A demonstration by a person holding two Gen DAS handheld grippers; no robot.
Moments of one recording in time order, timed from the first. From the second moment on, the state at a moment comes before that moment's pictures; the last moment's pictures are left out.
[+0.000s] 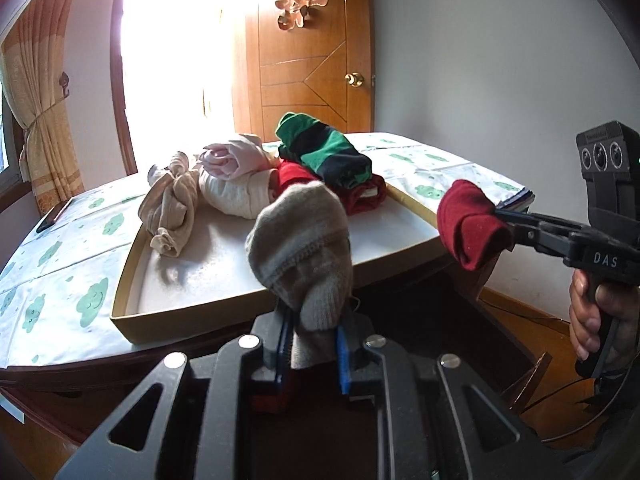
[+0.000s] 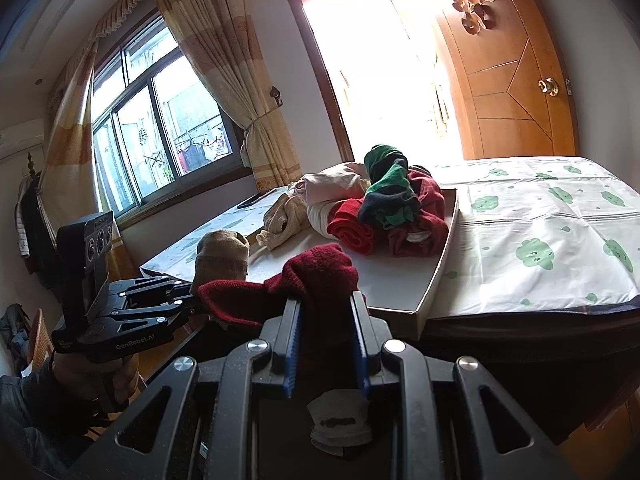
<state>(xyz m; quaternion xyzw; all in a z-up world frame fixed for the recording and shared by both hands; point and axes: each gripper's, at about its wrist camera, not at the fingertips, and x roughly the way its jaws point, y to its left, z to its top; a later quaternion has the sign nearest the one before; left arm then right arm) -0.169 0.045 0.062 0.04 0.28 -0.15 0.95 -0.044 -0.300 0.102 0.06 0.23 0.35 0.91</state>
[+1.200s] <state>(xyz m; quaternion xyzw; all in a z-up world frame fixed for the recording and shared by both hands) -0.076 0.011 0.070 0.05 0.34 -0.16 0.92 0.035 -0.290 0.101 0.06 0.26 0.30 0.92</state>
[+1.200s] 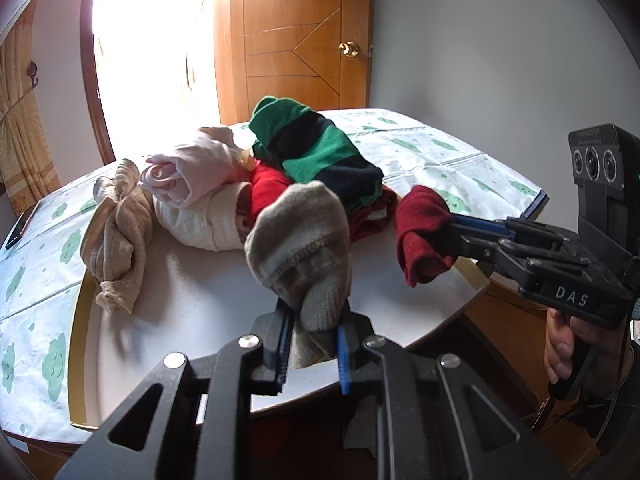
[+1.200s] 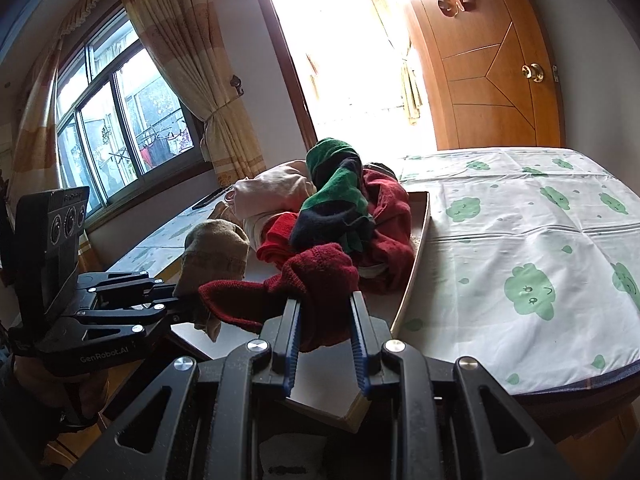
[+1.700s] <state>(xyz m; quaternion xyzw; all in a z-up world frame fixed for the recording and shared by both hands) -0.059 -0.001 0.058 0.05 0.37 -0.17 0.91 0.049 -0.284 0.096 0.05 0.27 0.28 0.92</state>
